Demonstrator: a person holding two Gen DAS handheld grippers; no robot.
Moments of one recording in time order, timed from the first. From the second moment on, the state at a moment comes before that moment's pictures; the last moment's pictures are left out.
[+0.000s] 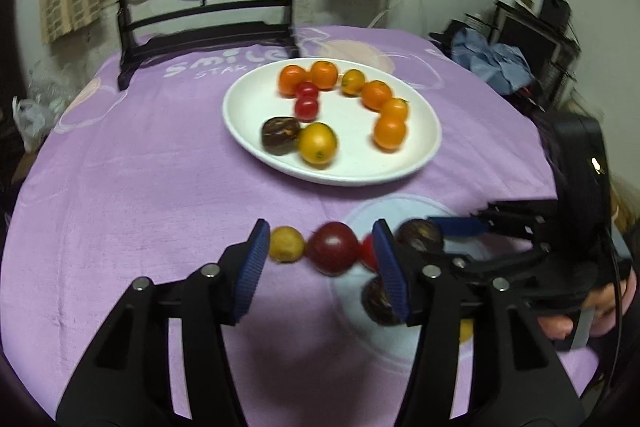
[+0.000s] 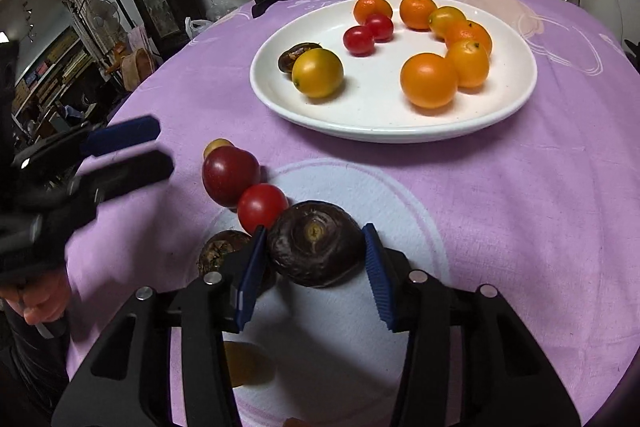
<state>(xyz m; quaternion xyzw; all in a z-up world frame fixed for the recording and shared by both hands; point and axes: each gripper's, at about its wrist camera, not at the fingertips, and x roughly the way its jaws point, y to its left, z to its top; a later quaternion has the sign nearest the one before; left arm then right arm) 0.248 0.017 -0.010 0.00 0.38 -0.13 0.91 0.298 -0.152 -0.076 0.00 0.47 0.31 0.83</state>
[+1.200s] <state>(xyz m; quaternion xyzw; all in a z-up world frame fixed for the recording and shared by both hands) 0.230 -0.027 -0.046 0.01 0.42 -0.16 0.89 0.288 -0.195 -0.042 0.09 0.43 0.30 0.85</state>
